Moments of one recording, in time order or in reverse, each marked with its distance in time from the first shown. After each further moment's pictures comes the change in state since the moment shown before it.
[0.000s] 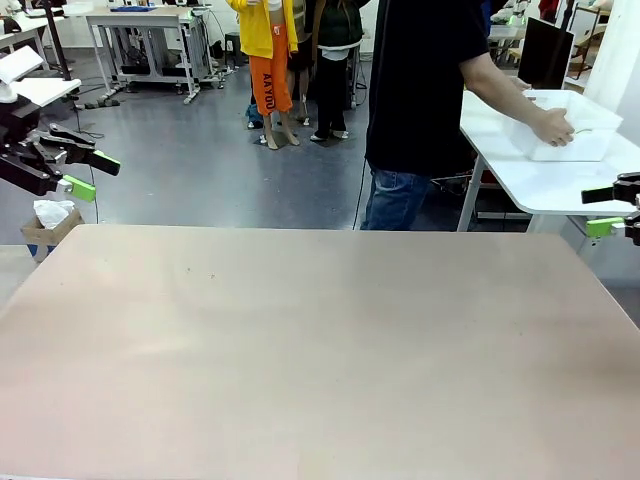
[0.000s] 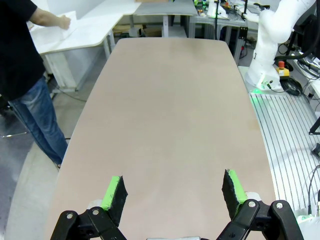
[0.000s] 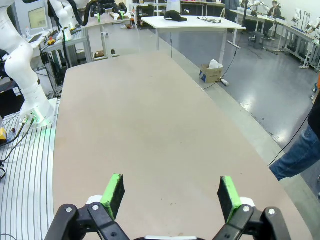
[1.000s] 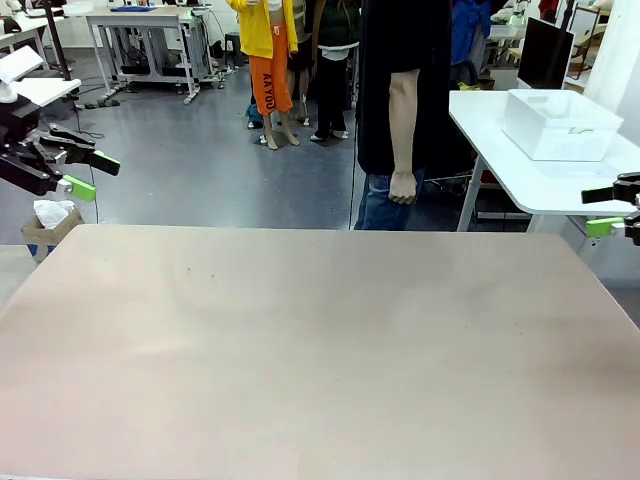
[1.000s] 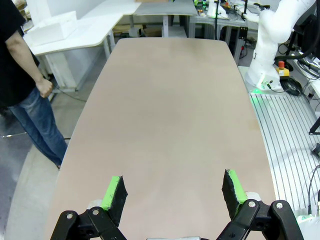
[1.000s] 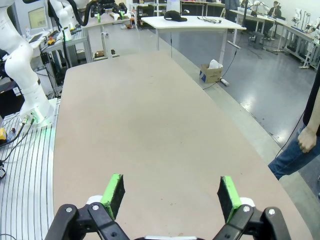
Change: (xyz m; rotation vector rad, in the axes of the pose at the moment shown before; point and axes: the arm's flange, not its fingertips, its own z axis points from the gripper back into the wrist) left arm 0.000 0.000 0.000 0.000 0.000 0.000; right arm 0.000 0.000 0.000 0.000 0.000 0.000
